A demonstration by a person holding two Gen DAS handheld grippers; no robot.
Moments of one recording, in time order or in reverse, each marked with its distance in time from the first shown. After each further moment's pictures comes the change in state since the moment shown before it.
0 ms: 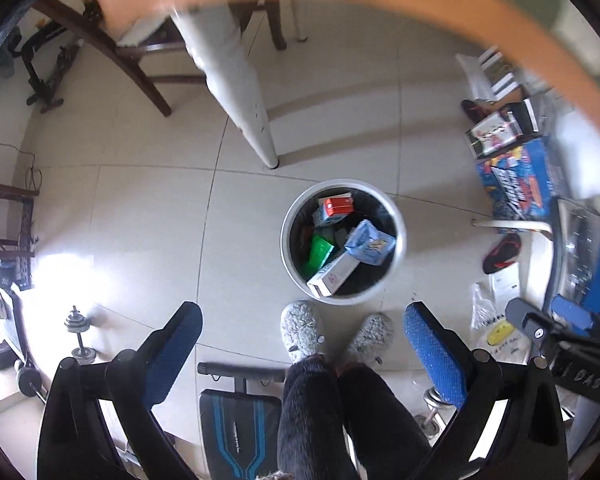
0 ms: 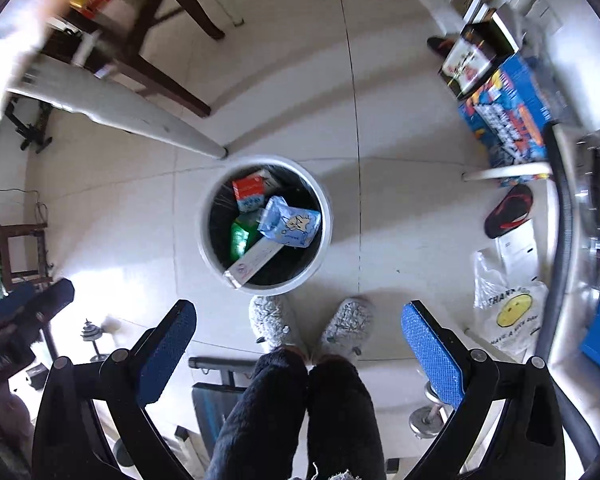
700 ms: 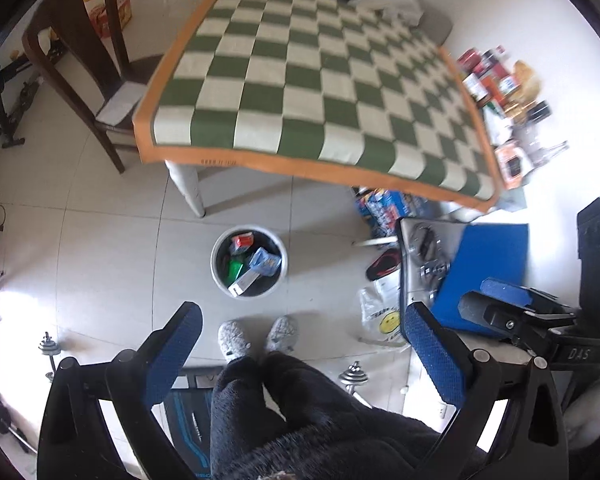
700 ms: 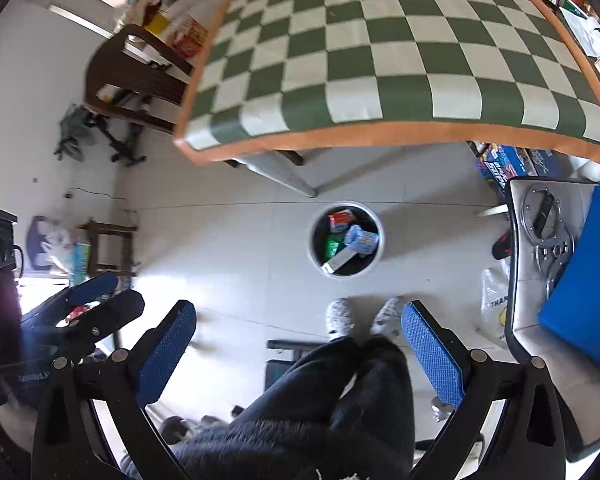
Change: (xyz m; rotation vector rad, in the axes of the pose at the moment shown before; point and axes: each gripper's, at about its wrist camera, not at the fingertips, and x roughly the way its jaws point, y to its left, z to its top) left arm -0.287 -0.011 -0.034 0.064 -0.157 -0.316; right arm -0.355 0.029 -0.066 -0.066 -0.125 0.233
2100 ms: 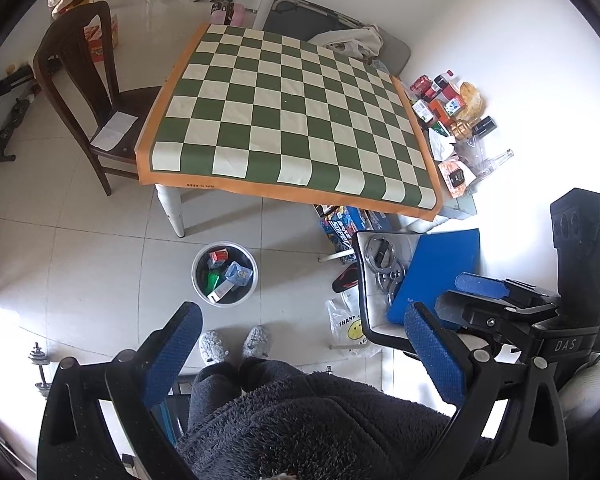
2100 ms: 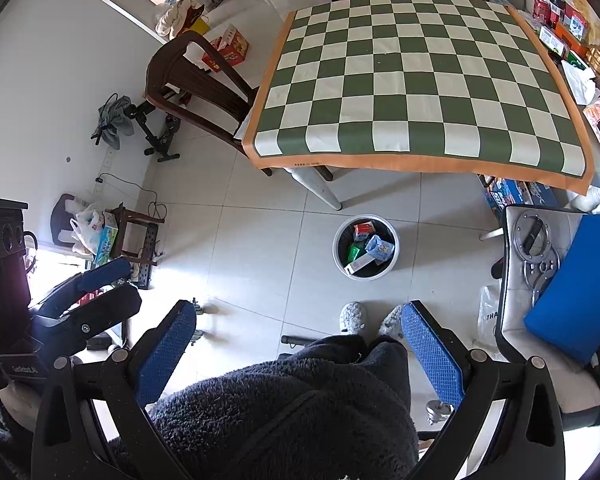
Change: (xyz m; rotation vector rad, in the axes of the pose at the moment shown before) left arm -0.105 -0.022 -0.045 0.029 -0.096 -0.098; right arm -0.133 0.064 -0.059 -0.115 -0.059 0.039
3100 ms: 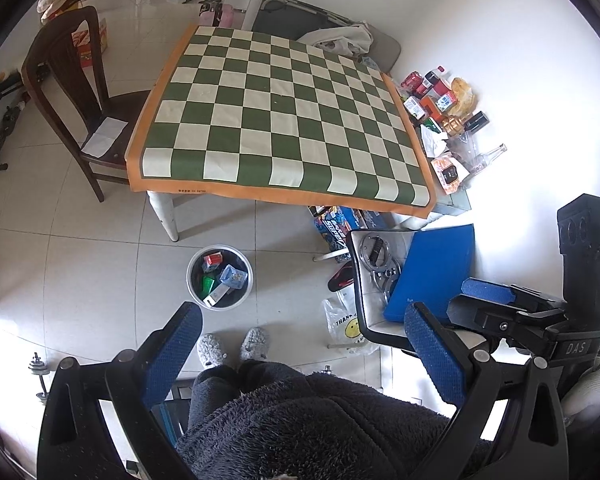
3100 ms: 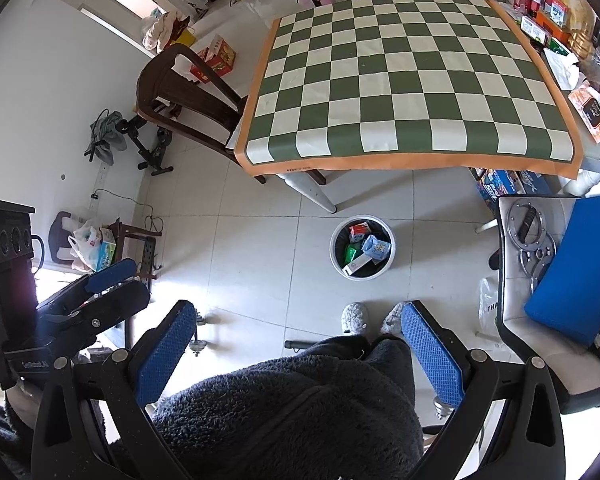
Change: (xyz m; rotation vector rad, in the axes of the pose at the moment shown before) left arm 0.001 -0.004 0.002 -0.001 -0.001 -0.003; right arm -0.003 0.005 -0.005 0.071 -0.025 -0.018
